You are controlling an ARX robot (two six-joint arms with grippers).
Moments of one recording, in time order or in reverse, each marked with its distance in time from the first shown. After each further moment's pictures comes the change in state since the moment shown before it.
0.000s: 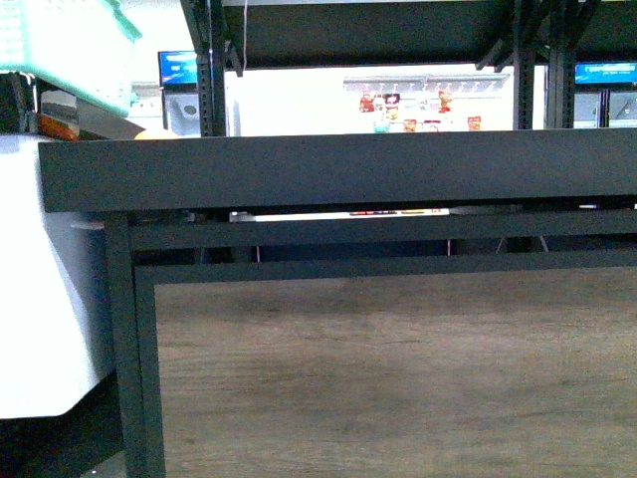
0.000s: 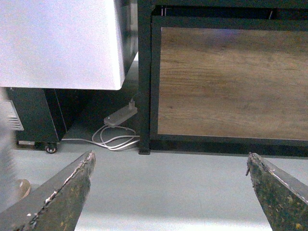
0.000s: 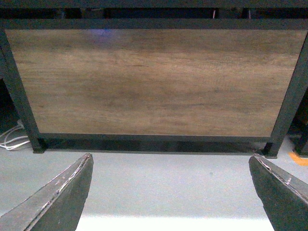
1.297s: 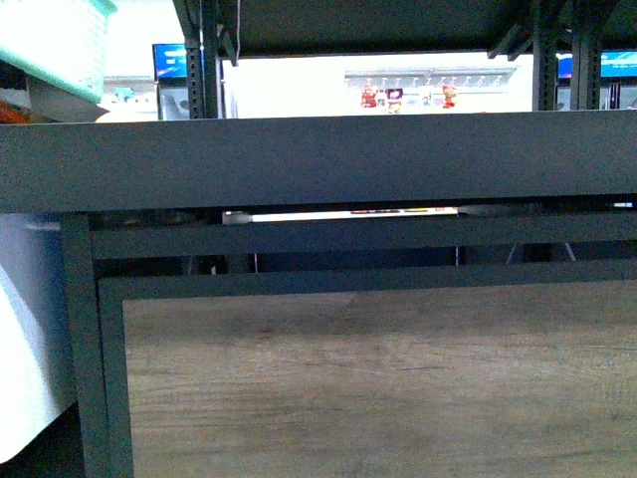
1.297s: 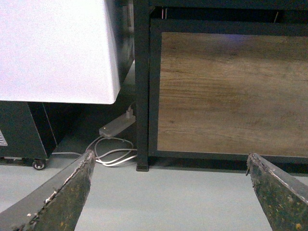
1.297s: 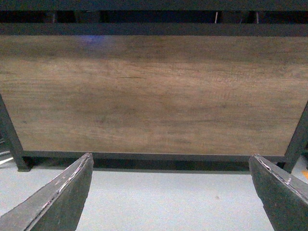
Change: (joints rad) left arm 0.000 0.000 0.000 0.000 0.000 0.000; right arm 0.000 0.000 0.000 0.000 0.000 0.000
